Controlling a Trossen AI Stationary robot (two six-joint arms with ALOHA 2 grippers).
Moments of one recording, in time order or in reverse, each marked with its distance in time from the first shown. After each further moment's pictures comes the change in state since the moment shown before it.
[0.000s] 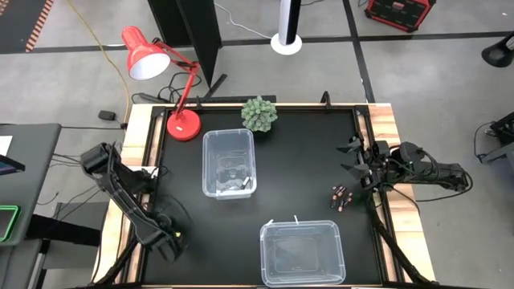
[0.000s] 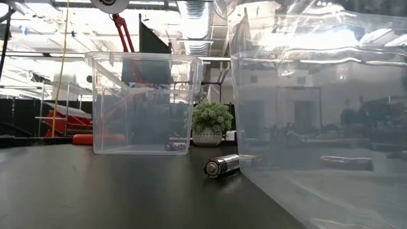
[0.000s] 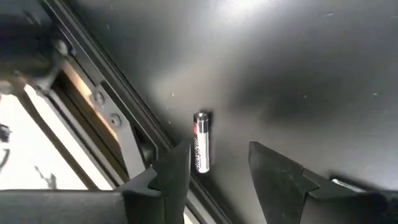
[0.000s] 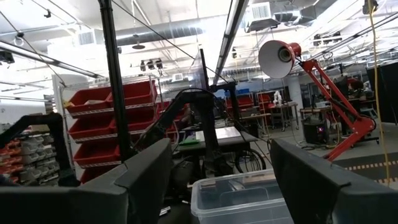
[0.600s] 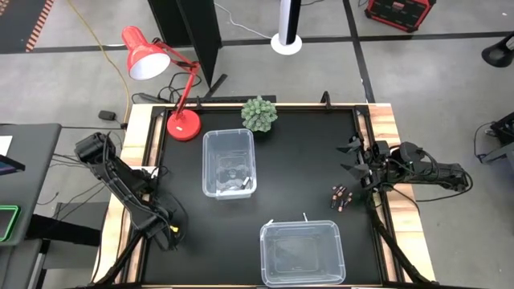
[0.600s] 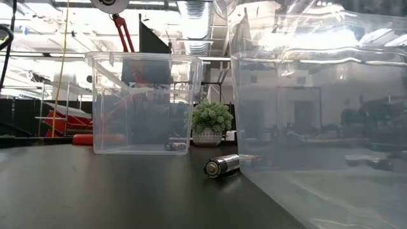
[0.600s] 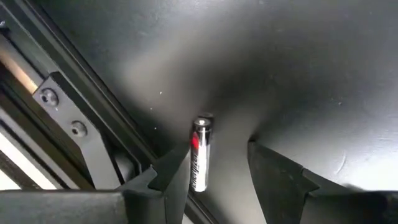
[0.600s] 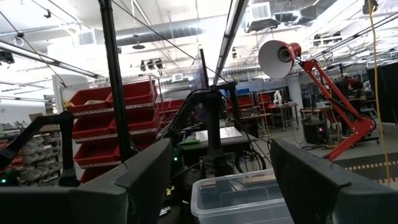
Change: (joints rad) left arm 0.000 -0.139 -0.224 0.254 0.058 -0.063; right arm 0.000 0.000 0.000 0.000 0.000 0.000
